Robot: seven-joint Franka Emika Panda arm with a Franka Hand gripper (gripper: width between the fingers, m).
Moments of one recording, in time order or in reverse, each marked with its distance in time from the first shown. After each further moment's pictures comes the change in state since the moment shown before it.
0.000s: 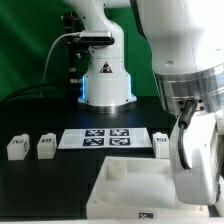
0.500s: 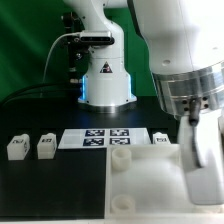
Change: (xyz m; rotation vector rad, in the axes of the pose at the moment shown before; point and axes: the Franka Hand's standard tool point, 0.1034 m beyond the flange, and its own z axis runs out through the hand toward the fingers) arm -0.001 -0.005 -0.002 0.018 -0.013 -0.030
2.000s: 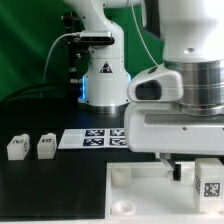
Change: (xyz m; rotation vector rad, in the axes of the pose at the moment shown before) arm 0.007 0.012 0.003 -0.053 0.199 -1.765
